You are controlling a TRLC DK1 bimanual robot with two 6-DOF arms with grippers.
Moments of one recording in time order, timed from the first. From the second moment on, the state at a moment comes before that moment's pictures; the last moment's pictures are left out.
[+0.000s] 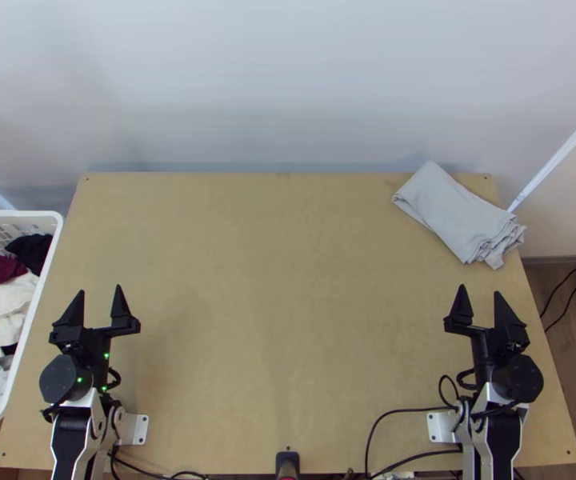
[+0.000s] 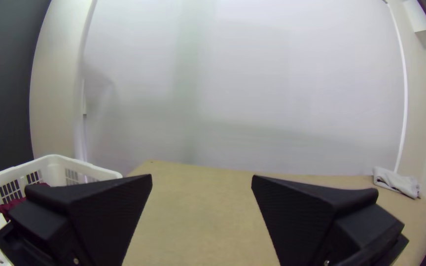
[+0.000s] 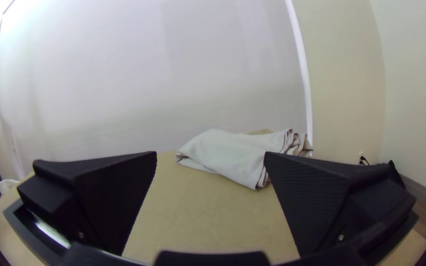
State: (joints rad) left arm 0.02 0.01 0.04 0.04 -0.14 -0.08; right arm -0.20 0.00 0.01 0.03 -0.09 0.21
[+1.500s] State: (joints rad) left arm 0.03 0.01 0.05 0.07 -0.08 -0.03; right arm -0.20 0.00 0.01 0.03 -0.09 0.21
